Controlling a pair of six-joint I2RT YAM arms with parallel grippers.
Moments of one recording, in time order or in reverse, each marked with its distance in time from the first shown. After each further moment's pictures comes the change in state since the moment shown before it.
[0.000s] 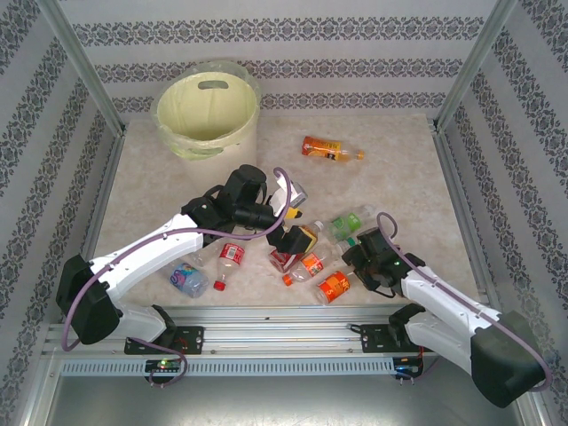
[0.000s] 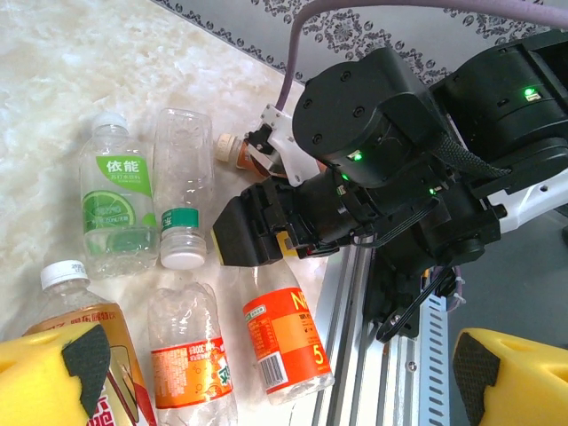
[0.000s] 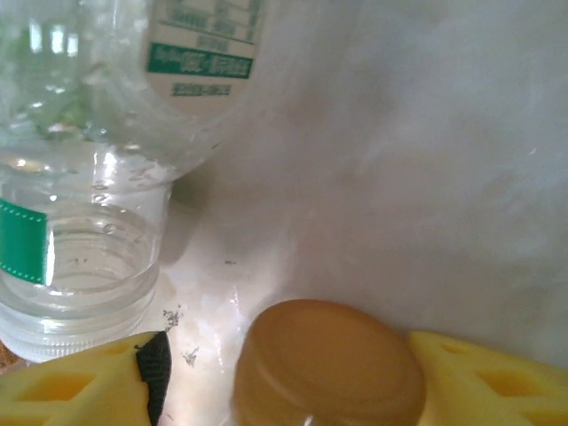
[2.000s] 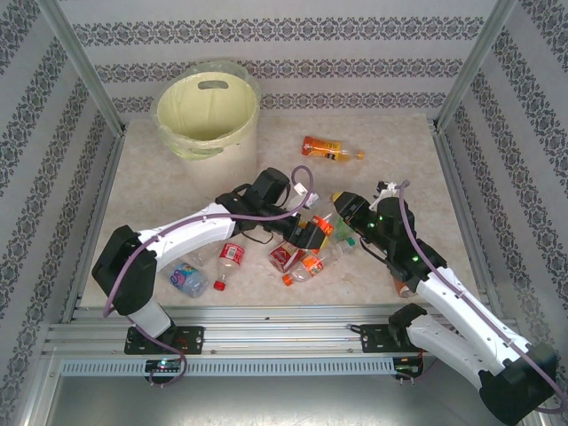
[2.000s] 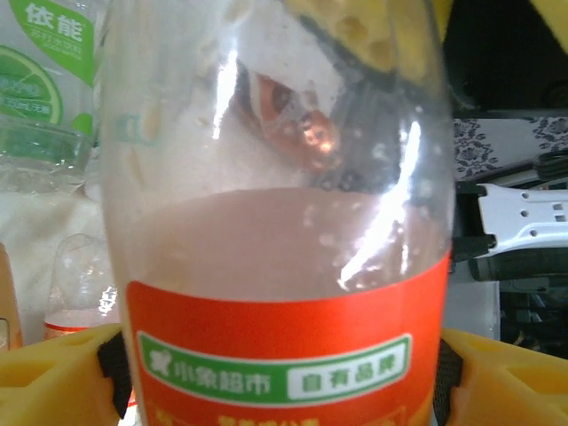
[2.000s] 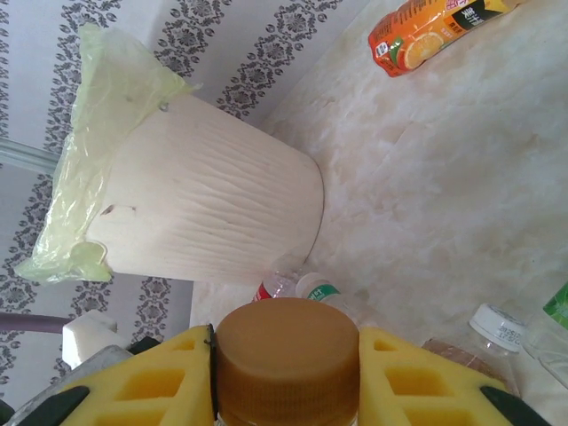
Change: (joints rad) left arm 0.001 0.255 0.050 0.043 0.156 -0.285; right arm 0.026 -0.140 0.254 0.368 -0.040 -0.248
